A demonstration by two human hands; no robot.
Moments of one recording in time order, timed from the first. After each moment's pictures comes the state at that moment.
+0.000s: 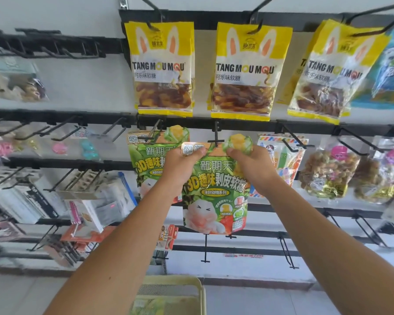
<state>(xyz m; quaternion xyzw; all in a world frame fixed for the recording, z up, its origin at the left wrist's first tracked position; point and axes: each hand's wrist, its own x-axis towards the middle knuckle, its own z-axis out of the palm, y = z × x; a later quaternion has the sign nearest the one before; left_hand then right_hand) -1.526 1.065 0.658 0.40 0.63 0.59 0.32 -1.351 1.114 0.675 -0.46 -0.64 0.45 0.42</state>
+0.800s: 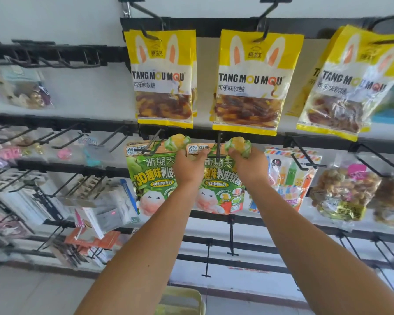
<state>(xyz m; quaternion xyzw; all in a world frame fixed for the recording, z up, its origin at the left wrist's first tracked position) -1.512 1.129 0.648 0.29 0.72 0.60 0.19 -1.380 1.183 0.656 -0.52 -0.63 0.36 0.46</state>
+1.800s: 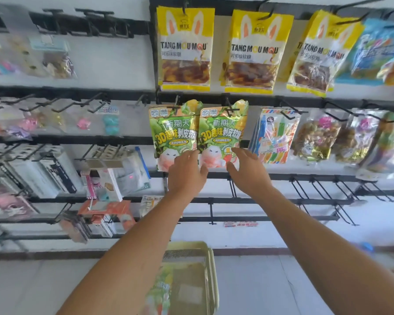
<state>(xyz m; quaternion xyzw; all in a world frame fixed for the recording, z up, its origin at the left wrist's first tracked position) -1.538 0.965 0.594 0.61 0.74 0.29 0.01 -1.365 1.011 0.614 -0.53 -0.80 0.10 0.23</state>
